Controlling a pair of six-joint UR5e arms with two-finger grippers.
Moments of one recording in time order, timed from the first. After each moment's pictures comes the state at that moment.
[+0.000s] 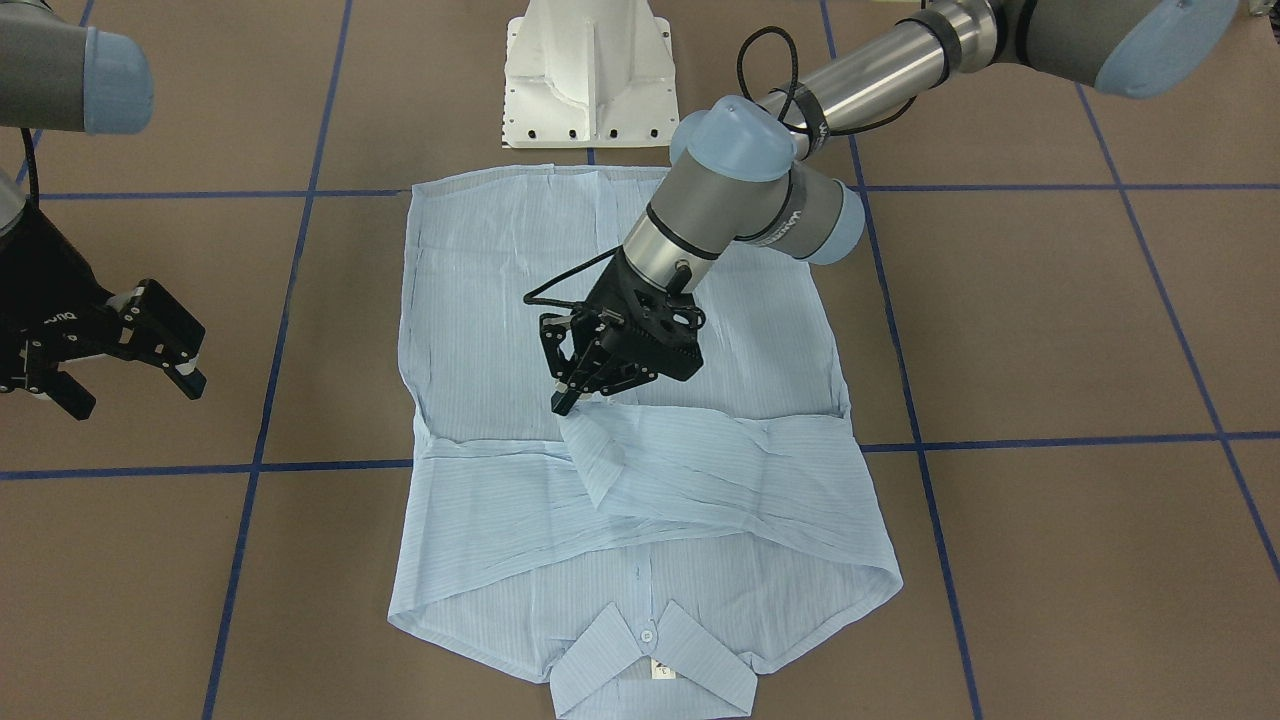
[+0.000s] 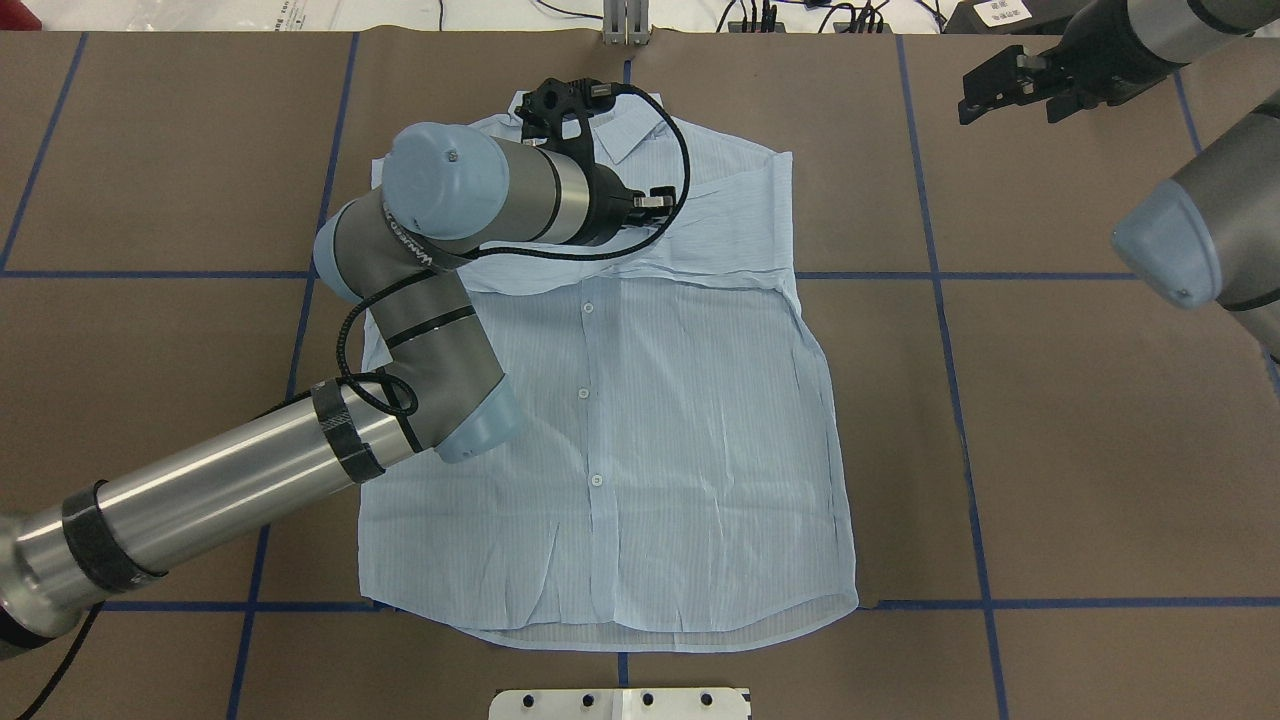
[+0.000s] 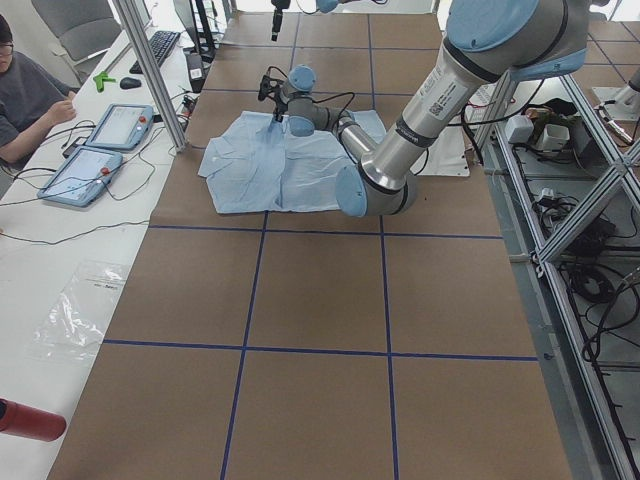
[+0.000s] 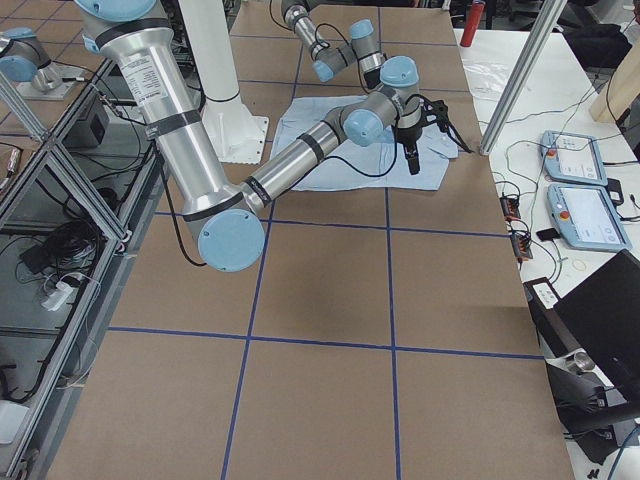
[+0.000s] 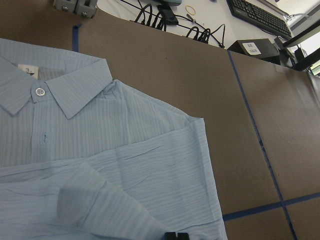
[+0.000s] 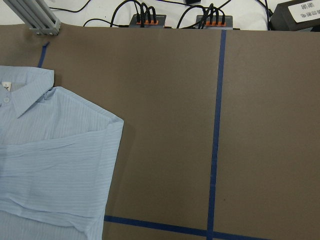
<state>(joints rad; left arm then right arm) -0.61 -2.43 -1.29 -2.40 -1.76 -1.26 1.10 -1.16 1.83 -1.43 2.14 0.75</state>
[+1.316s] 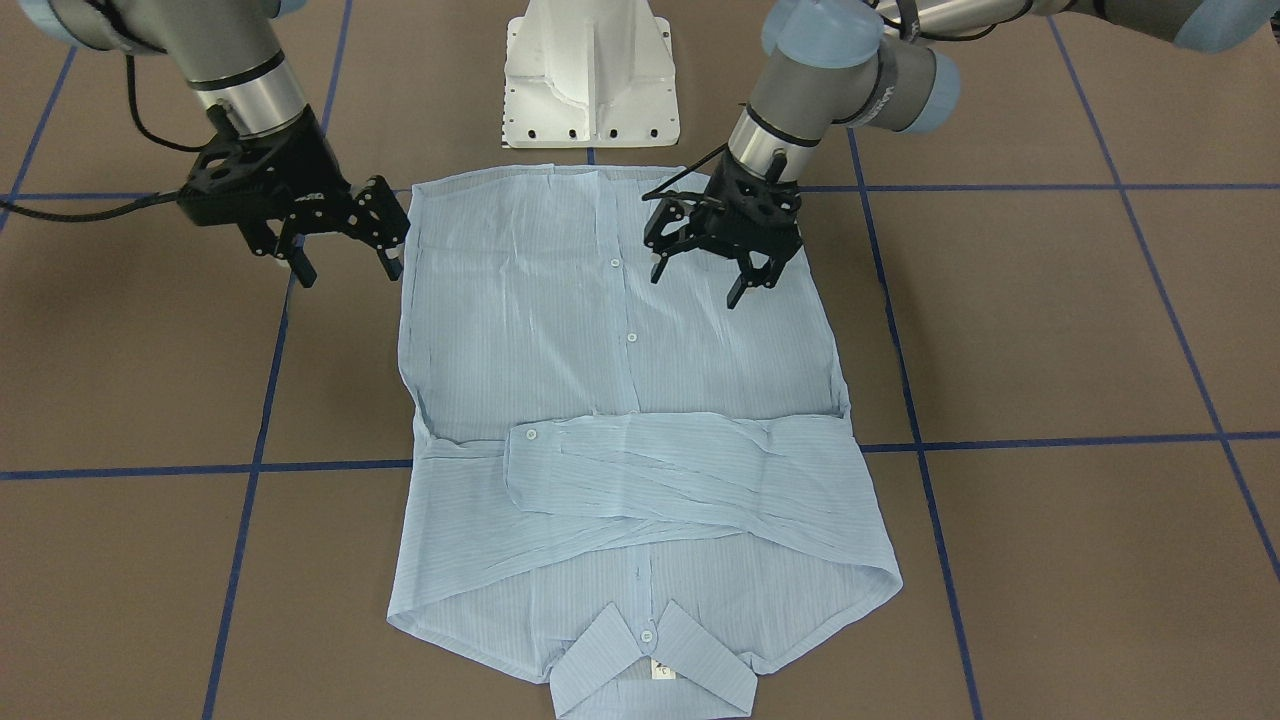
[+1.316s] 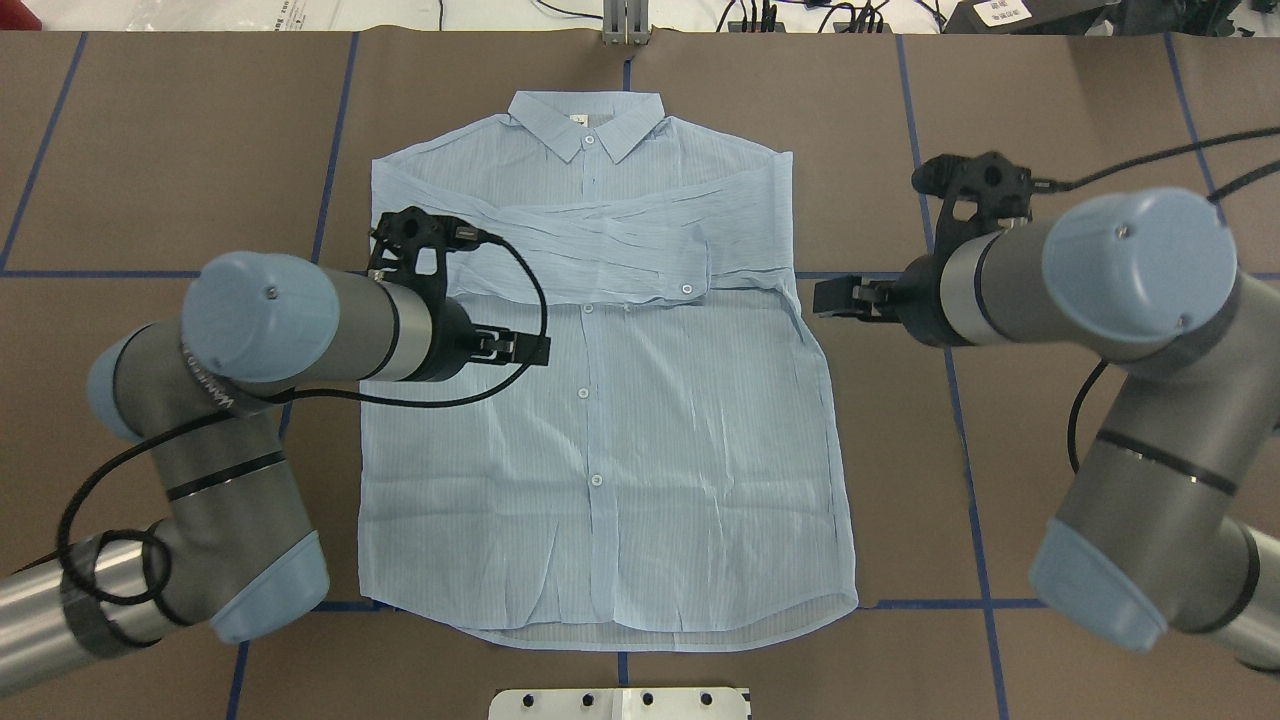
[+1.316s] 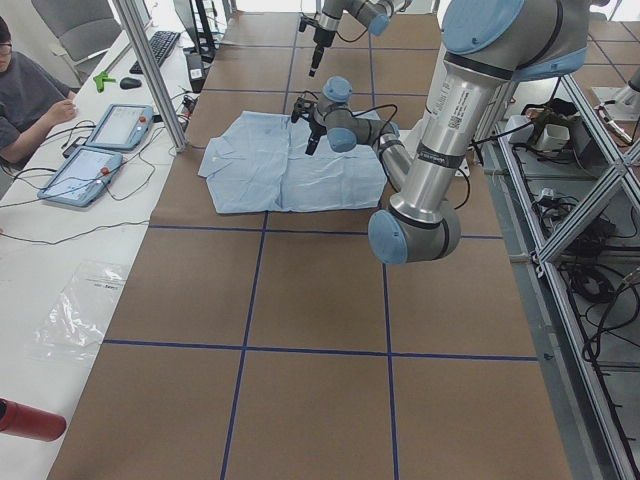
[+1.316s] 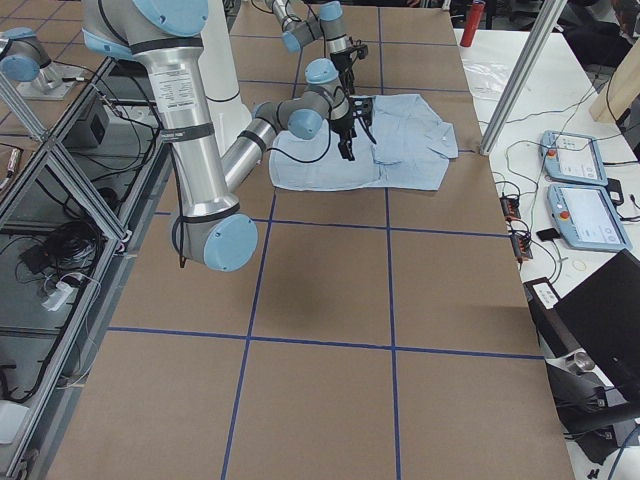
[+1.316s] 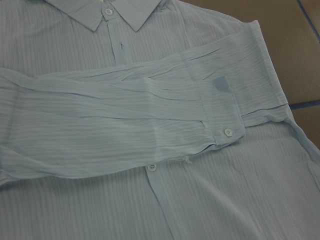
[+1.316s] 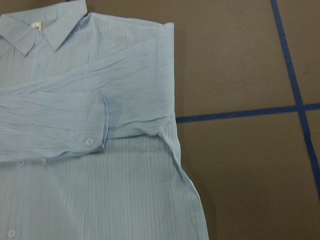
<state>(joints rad) -0.51 -1.96 -1.89 -2.01 -1.73 -1.16 0.57 -1.33 2.12 -1.41 1.67 1.30</state>
